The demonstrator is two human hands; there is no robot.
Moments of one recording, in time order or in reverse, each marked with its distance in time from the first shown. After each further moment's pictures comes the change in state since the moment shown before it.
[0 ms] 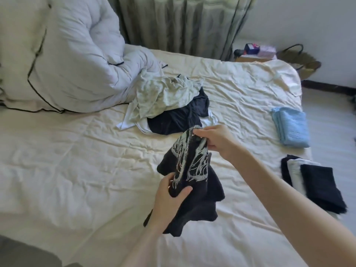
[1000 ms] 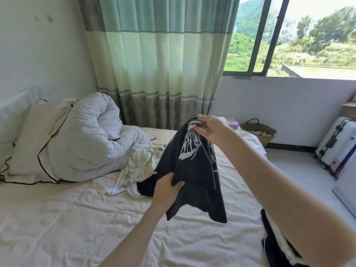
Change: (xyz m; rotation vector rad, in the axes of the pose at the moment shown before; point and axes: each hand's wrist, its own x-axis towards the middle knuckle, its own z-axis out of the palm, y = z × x) left_hand 0.017 0.156 0.012 0.288 0.051 0.429; right_hand -0.109 -0.162 -0.072 0.720 0.178 -0.276
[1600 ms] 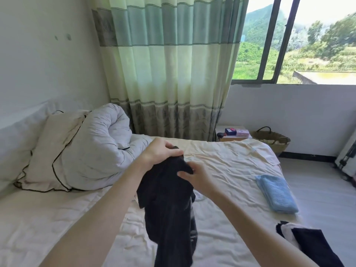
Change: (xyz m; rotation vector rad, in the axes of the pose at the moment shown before) left_hand 0.061 0.096 -0.106 0.104 -0.174 0.022; right_hand -0.008 0.114 -0.024 -0.849 -0.403 -0.390
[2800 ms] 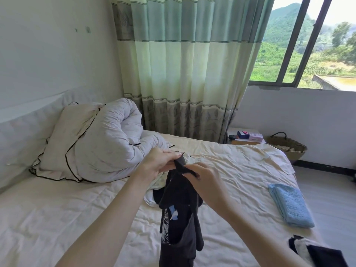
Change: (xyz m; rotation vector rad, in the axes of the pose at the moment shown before) left_hand 0.004 -0.042 -0.005 -0.647 0.114 -0.232; right_hand -0.002 -0.020 0.022 -0.376 0.240 -0.488
